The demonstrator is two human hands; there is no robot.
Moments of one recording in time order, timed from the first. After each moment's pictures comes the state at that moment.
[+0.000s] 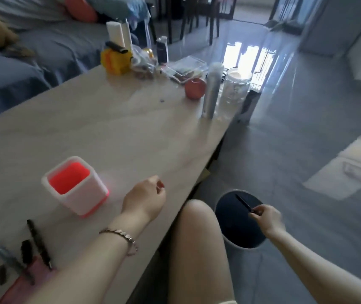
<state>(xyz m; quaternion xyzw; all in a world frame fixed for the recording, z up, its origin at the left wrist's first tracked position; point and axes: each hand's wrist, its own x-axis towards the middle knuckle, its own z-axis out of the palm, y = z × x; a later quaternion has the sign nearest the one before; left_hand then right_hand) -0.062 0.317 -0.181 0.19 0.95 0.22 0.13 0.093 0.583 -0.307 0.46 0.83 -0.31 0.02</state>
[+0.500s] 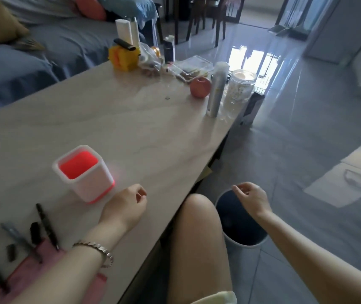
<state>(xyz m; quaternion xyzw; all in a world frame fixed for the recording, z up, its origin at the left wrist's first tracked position) -0.046 0.262 -0.186 0.15 0.95 0.24 0.13 0.056 0.549 -0.259 0.35 0.86 -0.36 -0.07</state>
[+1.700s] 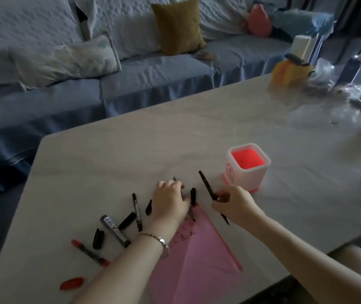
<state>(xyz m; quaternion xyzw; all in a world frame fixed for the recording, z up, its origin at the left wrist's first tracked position) -0.033 0.060 -0.201 -0.07 0.98 0.17 -0.07 -0.048 0.224 -0.186 -0.06 0.90 -0.42 0.13</state>
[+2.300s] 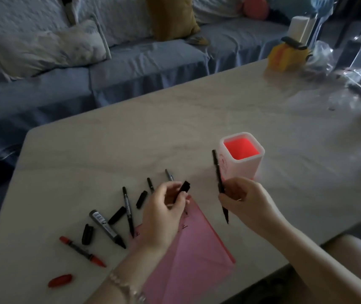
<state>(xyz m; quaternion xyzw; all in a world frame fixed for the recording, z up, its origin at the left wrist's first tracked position) 0.018 0.085 -0.168 -0.12 0.82 0.55 -0.11 -0.022 0.250 -0.163 -0.04 0.83 -0.55 0.07</state>
